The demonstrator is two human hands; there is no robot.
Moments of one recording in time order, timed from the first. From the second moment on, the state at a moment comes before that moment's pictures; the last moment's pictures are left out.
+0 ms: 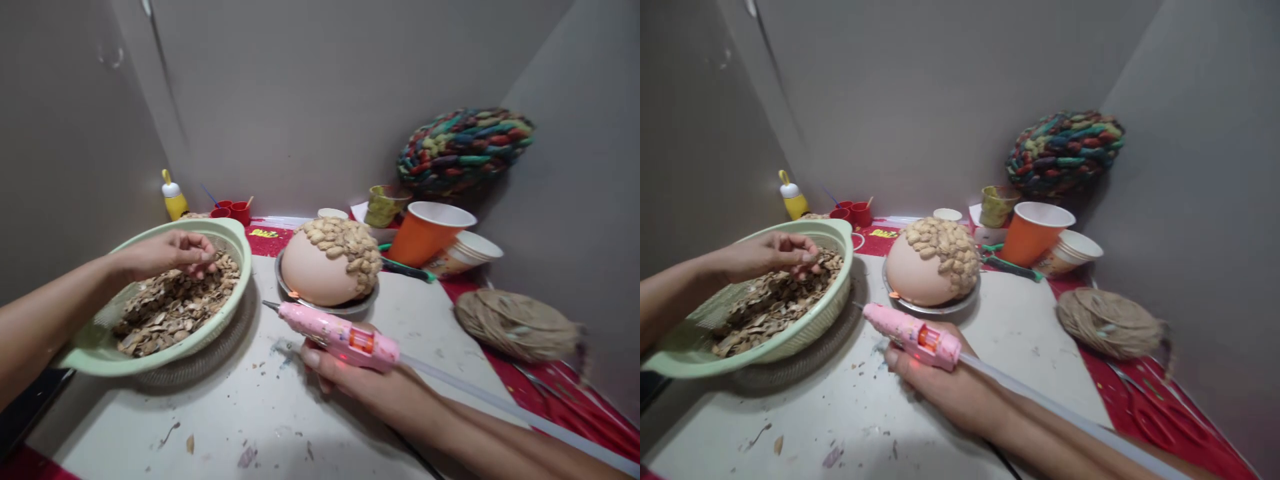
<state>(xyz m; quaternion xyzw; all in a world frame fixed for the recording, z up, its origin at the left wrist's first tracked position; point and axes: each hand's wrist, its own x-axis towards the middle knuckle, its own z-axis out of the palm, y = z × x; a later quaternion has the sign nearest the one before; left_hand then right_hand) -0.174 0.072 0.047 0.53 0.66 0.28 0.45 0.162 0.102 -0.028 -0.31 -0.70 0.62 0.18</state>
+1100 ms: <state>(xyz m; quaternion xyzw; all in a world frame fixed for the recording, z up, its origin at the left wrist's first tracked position) -0.080 0.050 0.073 0.50 0.57 0.38 0.52 0.173 0.103 -0.017 -0.26 -0.58 0.68 0.36</state>
